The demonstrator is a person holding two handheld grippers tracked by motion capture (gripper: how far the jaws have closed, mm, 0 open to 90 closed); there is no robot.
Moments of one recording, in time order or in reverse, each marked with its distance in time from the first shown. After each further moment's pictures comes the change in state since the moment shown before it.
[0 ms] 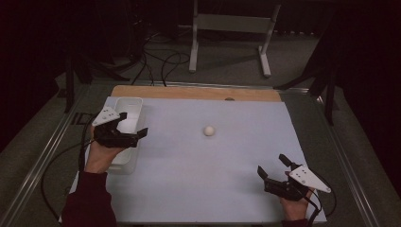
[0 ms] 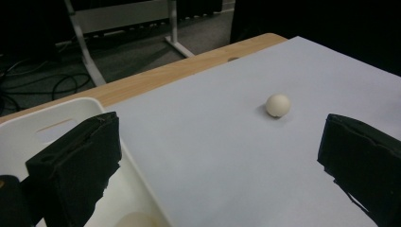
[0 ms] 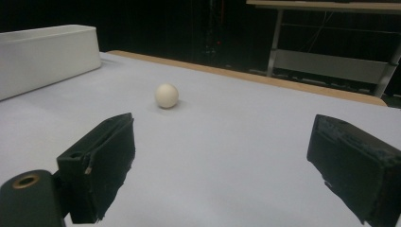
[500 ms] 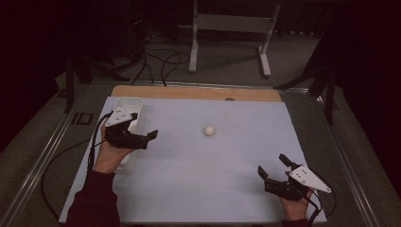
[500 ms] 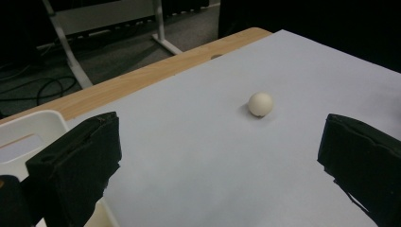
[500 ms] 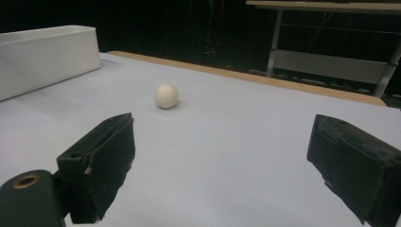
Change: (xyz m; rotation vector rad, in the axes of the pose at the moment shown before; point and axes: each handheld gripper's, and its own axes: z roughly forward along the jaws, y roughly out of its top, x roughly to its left) left arm -0.017 0.006 0.014 0.018 -0.035 0.036; right arm 0.000 0.000 0.000 -0.002 -0.002 0.003
